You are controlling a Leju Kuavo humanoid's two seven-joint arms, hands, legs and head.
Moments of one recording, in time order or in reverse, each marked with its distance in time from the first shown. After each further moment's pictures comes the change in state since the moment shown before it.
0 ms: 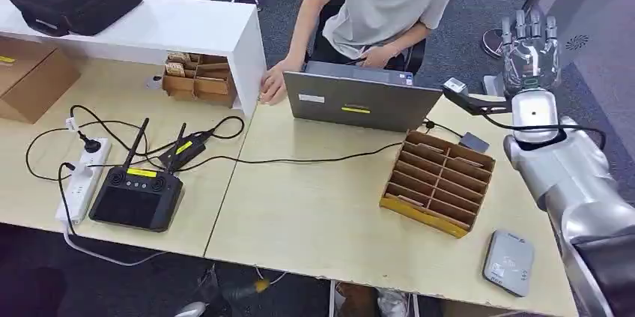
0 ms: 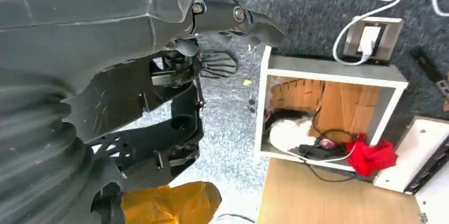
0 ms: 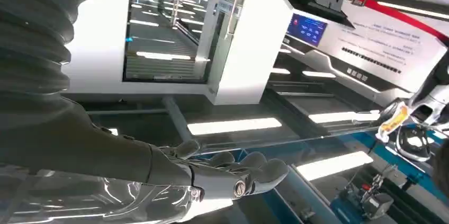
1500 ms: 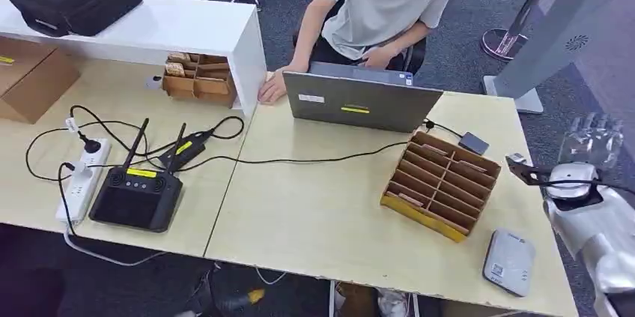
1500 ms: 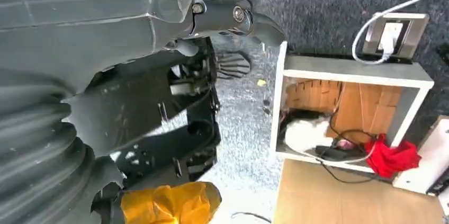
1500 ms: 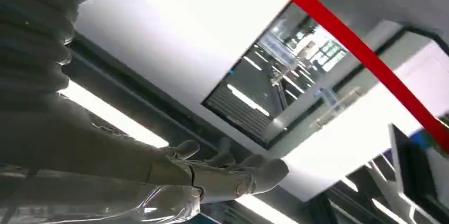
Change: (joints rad) left arm 0.047 0.051 -0.068 -0.001 0.067 -0.048 0.008; right arm 0.212 -0.198 0.010 0.067 0.007 0.318 0.225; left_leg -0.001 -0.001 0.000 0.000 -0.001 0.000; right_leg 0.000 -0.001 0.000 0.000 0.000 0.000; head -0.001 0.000
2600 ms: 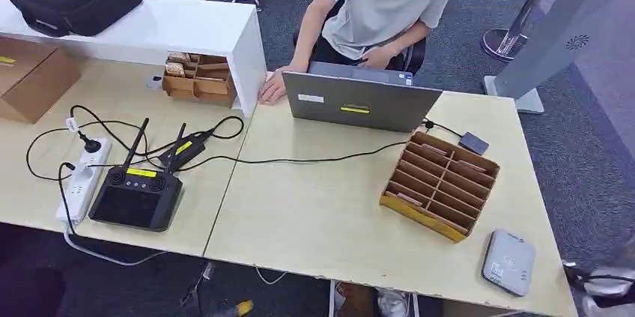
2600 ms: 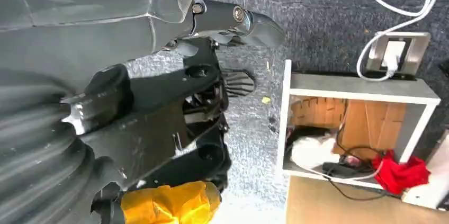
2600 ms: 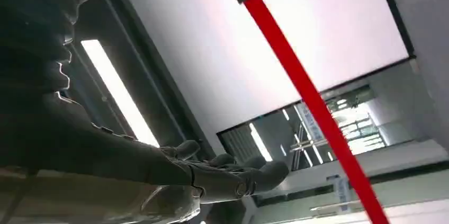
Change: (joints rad) left arm 0.054 0.055 -0.045 0.000 0.008 -0.040 -0.063; right arm 0.386 -0.122 -0.134 0.038 -0.015 0.077 0.086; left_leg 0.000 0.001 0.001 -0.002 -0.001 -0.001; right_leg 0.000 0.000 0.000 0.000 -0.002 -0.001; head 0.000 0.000
